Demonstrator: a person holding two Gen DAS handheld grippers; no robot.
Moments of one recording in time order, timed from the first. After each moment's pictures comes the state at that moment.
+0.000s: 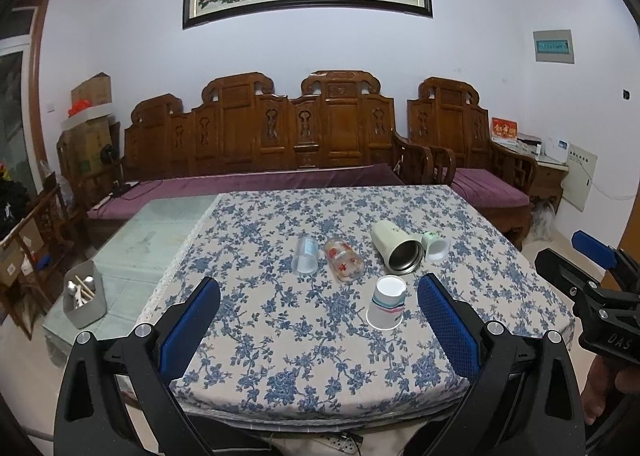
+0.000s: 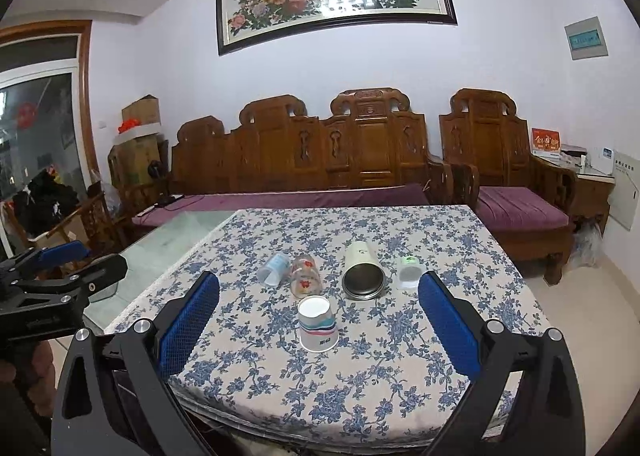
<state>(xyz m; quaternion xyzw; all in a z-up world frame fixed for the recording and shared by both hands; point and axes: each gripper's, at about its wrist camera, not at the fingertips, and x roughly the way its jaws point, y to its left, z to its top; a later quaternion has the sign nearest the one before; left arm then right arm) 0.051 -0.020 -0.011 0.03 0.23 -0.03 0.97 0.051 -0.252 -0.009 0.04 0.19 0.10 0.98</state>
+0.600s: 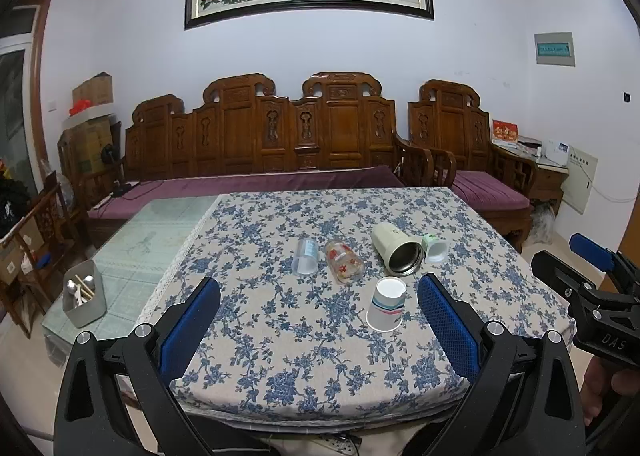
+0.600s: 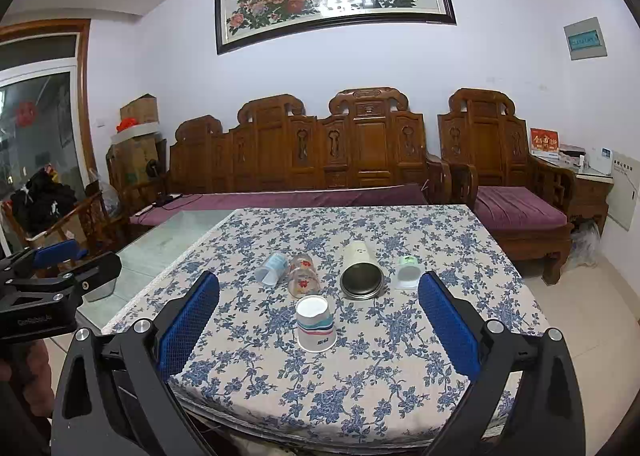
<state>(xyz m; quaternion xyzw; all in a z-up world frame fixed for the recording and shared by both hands) 0.048 -0.018 -0.010 0.02 0.23 -0.03 0.97 0.051 -0.251 -0.011 0.04 0.19 0.10 0.98</state>
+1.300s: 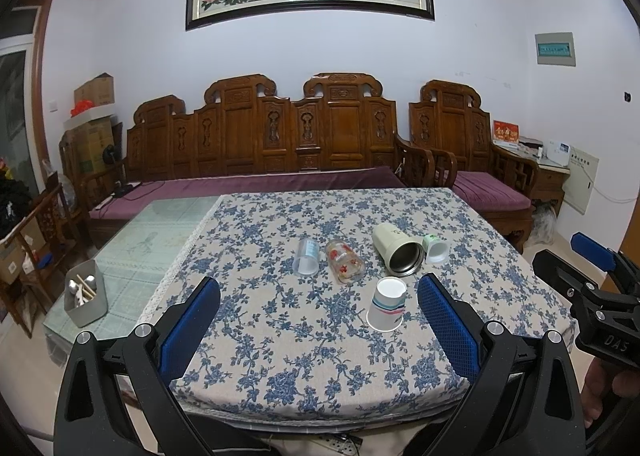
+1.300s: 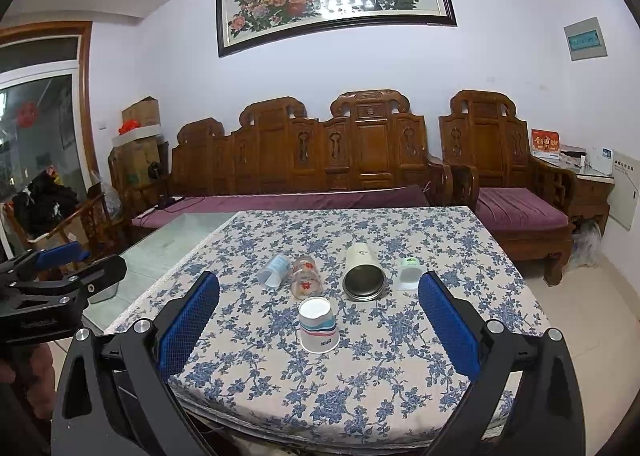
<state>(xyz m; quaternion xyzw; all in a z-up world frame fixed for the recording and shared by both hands) 0.049 -0.018 -0.010 0.02 0.23 -0.03 0.97 0.050 -0.249 -0.011 0.04 0.19 0.10 0.98</state>
